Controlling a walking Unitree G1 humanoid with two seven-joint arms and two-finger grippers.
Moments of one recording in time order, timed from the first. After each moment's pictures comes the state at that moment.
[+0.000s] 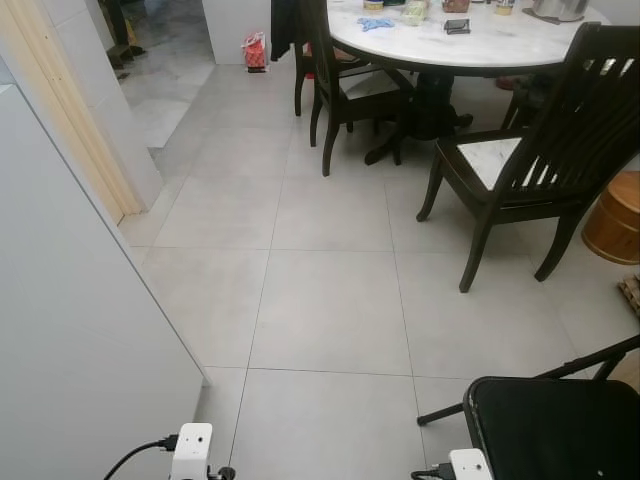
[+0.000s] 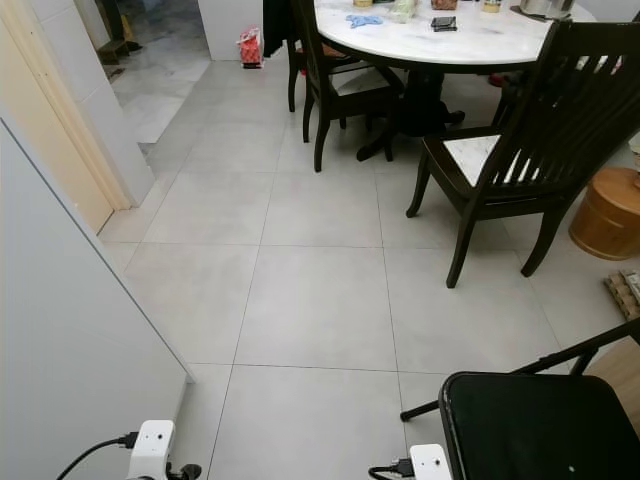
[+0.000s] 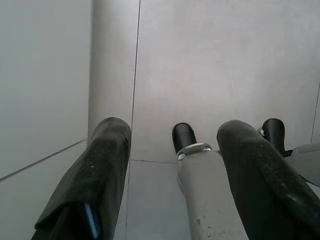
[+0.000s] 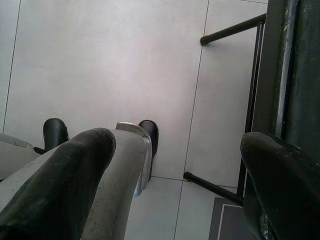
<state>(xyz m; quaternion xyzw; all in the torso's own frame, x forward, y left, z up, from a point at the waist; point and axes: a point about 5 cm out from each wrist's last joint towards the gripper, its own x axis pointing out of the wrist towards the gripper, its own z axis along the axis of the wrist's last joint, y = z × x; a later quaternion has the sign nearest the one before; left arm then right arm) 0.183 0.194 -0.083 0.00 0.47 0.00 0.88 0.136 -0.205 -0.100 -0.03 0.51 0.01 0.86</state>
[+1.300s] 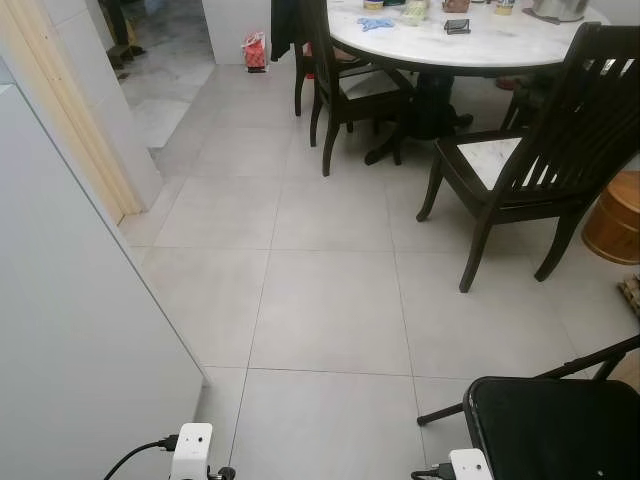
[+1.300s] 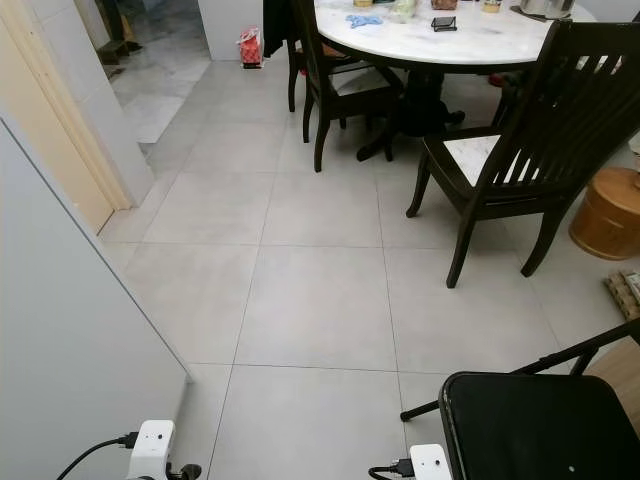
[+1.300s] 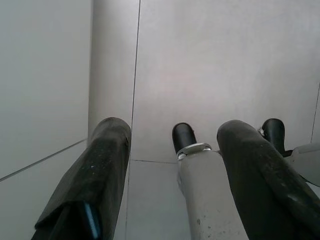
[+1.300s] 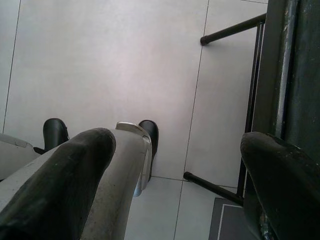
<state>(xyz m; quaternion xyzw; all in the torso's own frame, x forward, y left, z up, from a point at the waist) 0.183 0.194 -0.083 0.00 0.47 0.00 0.88 0.136 -0.205 -0.100 -0.03 0.51 0.01 0.86</state>
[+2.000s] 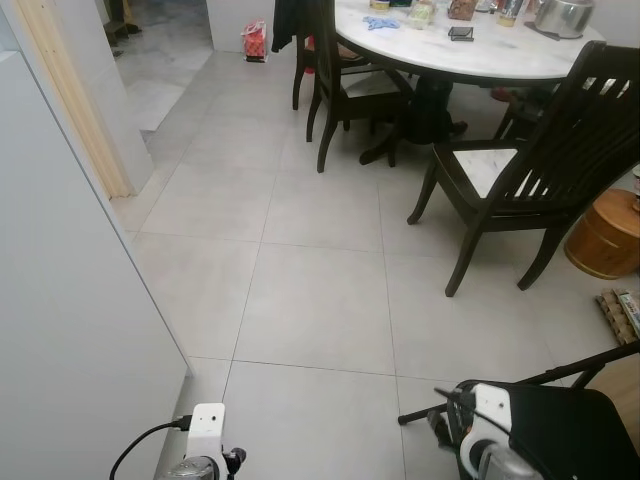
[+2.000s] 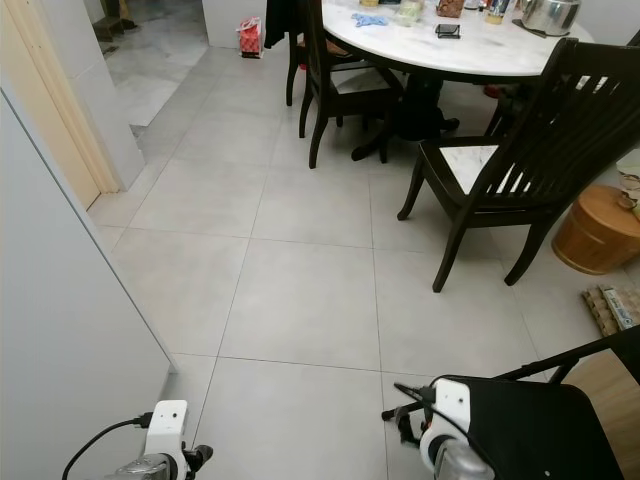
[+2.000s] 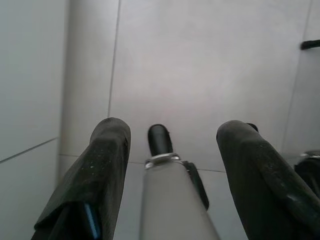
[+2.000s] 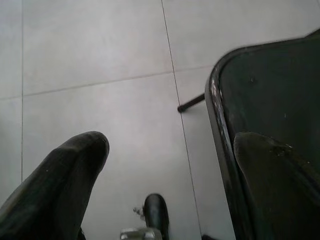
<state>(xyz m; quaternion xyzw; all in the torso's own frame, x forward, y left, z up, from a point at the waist) 0.209 0.177 -0.074 -0.01 0.47 0.02 0.88 0.220 -0.221 -0.058 0.11 0.40 -0.06 0.91</state>
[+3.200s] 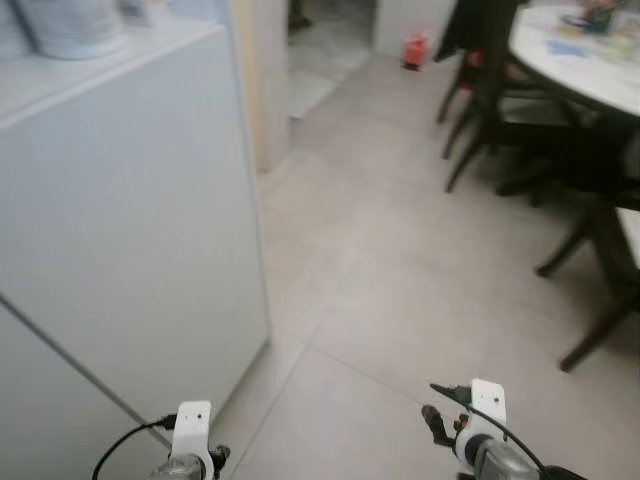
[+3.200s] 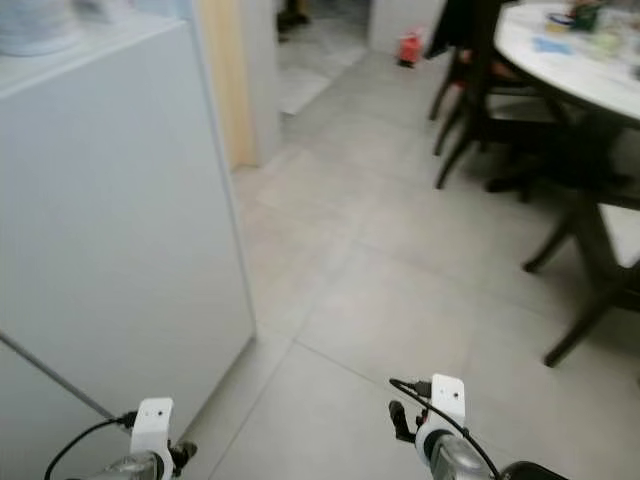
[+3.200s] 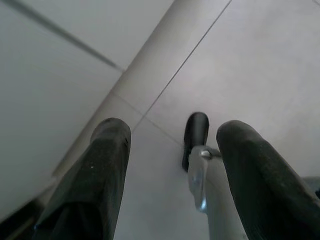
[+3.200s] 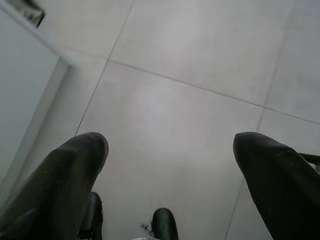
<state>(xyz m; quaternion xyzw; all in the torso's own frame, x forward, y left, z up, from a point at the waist) 0.212 0.189 -0.071 0.00 0.47 0.05 0.88 0.216 -0.220 -0.060 0.11 0.40 -0.05 0.91</state>
